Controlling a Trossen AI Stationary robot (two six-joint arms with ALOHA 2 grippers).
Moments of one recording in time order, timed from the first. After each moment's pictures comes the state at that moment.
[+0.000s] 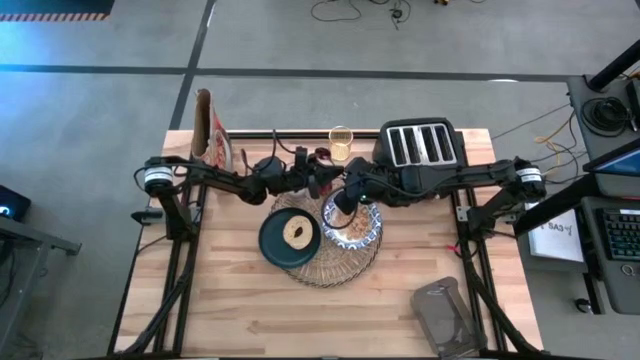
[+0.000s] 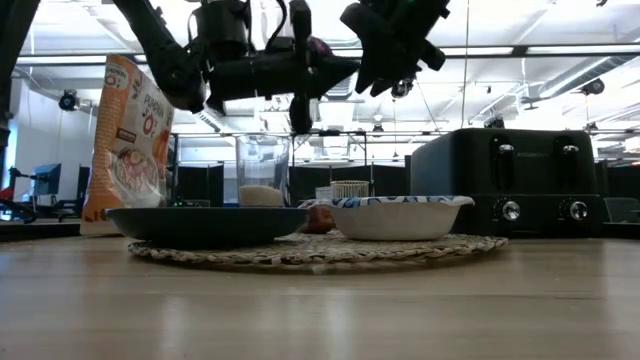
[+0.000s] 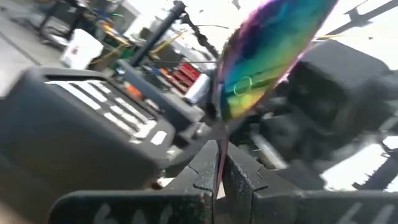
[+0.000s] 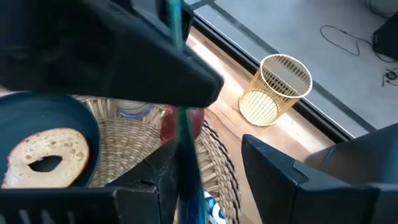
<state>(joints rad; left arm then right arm) 0.23 1.78 0.82 1.19 0.07 -0.69 0.00 1.57 1.38 -0.69 0.59 0.50</state>
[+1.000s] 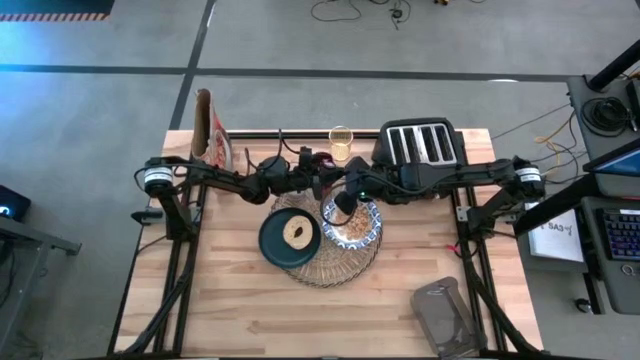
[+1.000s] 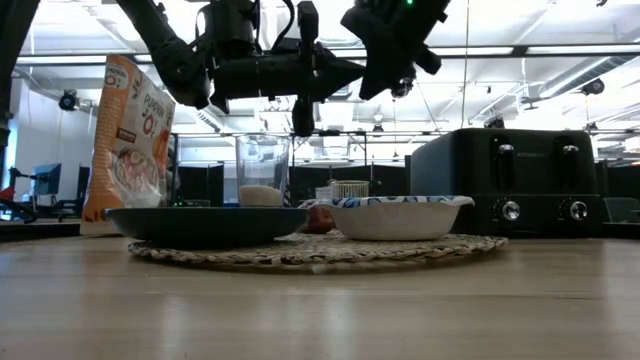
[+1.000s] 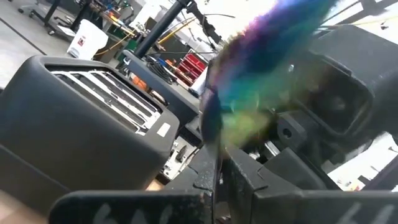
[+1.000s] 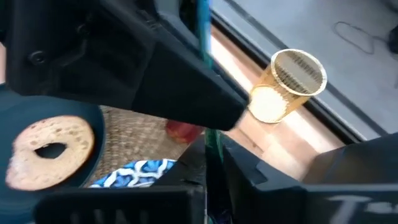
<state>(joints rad) 0.22 1.78 0.86 1.10 0.08 -0.69 -0.03 1.57 1.38 -0.70 0.55 0.46</state>
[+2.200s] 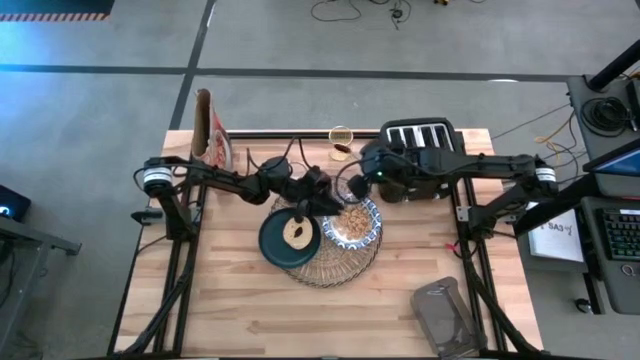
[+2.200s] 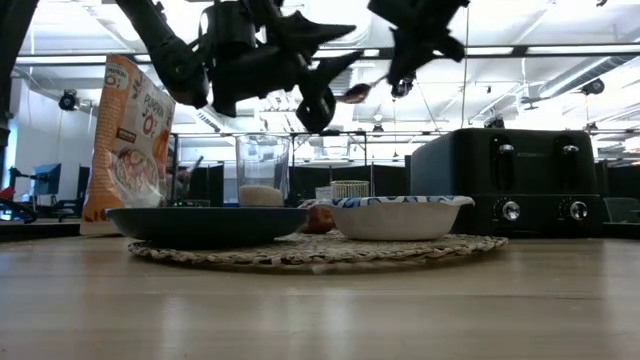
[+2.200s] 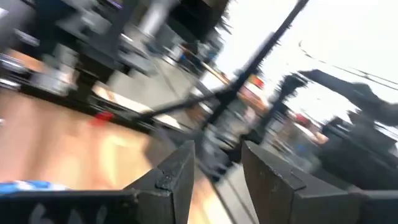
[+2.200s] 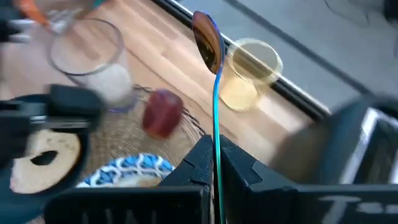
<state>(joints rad) 0.23 1.77 0.85 1.03 0.69 -0.67 -0.11 1.46 1.40 -0.82 0.47 0.50</state>
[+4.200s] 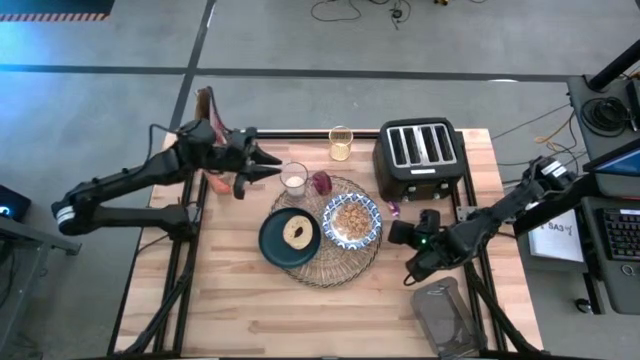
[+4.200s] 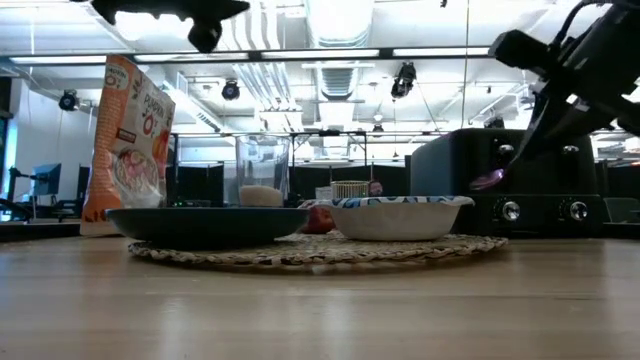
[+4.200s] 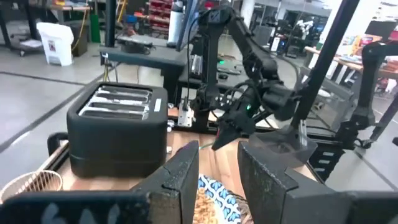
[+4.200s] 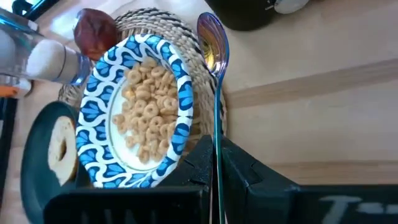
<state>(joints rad) 0.46 0.92 0.84 -0.03 0.52 -0.09 0.55 1.32 0.76 -0.85 0.71 2.27</state>
